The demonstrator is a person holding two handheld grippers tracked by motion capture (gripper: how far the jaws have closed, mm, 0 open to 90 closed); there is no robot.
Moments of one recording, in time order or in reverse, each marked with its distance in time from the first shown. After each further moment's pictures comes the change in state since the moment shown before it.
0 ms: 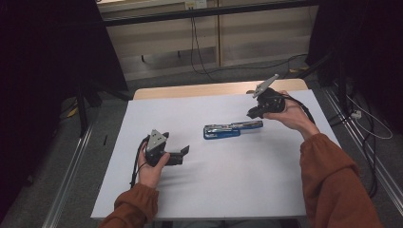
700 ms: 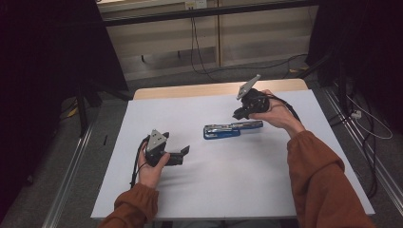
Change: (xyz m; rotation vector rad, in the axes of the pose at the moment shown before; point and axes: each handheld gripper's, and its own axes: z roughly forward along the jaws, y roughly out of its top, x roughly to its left) left arm 0.000 0.000 0.000 -0.002 -0.003 0.006; right arm 0.017 0.037 0.023 -0.008 0.055 -0.087
